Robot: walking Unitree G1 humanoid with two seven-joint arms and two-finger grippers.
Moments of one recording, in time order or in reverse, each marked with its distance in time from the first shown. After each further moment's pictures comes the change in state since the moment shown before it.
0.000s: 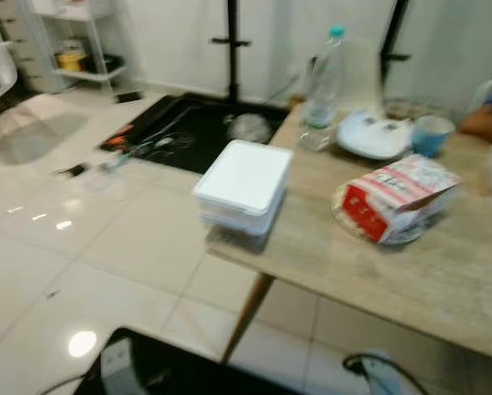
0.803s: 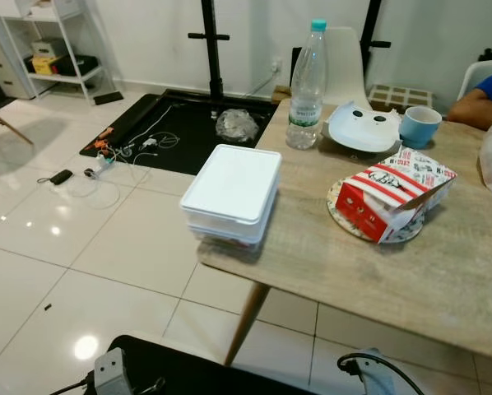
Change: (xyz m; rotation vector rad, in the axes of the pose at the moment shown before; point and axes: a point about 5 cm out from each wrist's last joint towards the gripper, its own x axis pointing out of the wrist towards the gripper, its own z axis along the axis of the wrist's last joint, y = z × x) left arm -0.004 0.006 -0.008 -0.006 0.028 -0.011; right arm 0.001 0.002 0.008 -0.005 -0.029 0.018
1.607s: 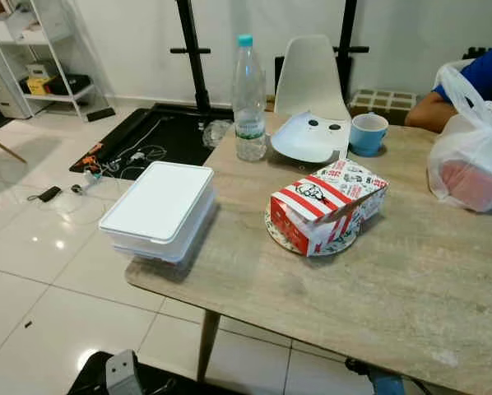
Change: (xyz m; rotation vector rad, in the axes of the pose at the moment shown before) left arm 0.001 -0.004 -0.005 -0.056 0.002 0.021; right arm -0.001 -0.004 -0.002 0.000 0.006 -0.008
